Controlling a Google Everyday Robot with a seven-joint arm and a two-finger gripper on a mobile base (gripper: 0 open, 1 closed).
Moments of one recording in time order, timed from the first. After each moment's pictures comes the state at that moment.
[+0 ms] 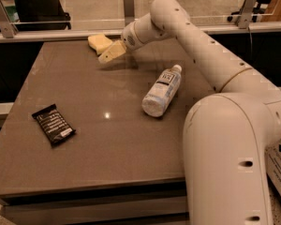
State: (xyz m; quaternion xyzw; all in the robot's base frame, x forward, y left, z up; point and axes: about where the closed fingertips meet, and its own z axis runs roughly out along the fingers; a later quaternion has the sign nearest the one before) arm 0.810 0.091 0.837 -0.48 0.74 0.24 0.41
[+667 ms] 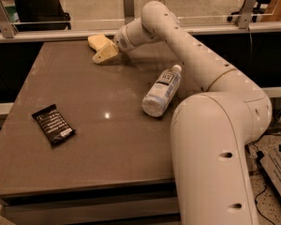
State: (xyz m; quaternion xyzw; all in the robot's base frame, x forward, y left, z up) arm 0.828 0.119 0.821 -0.47 0.74 0.25 0.41
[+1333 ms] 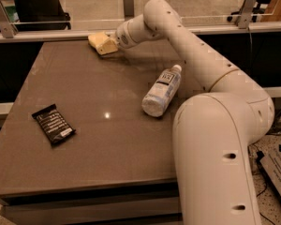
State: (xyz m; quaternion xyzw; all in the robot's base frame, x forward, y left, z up) arm 0.833 0.115 0.839 -0.47 0.73 0.25 0.43
